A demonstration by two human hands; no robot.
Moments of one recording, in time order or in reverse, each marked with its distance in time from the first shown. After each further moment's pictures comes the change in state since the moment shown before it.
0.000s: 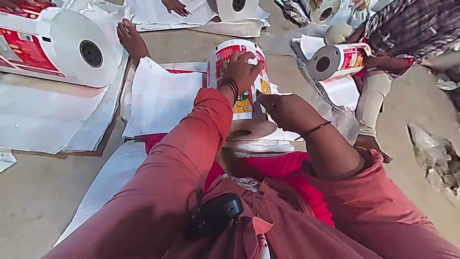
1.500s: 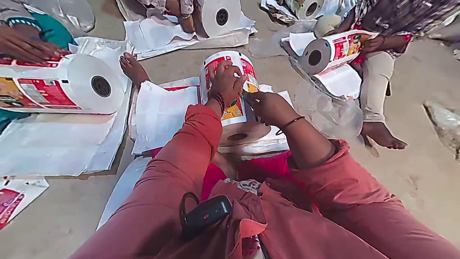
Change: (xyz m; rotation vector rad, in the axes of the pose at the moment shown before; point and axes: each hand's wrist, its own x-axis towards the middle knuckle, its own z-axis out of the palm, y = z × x) left_hand -0.015 -0.003 0.002 0.016 0.151 0.246; right_hand 0.021 0.017 0.016 0.256 0.128 -0.011
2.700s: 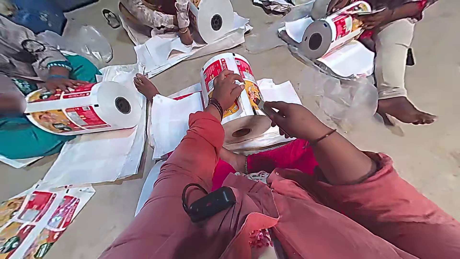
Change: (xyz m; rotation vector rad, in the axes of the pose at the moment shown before) left_hand -0.013 0.006 0.000 -0.063 -0.134 0.147; right_hand -0.090 0.040 -0.001 0.376 -0.042 0.094
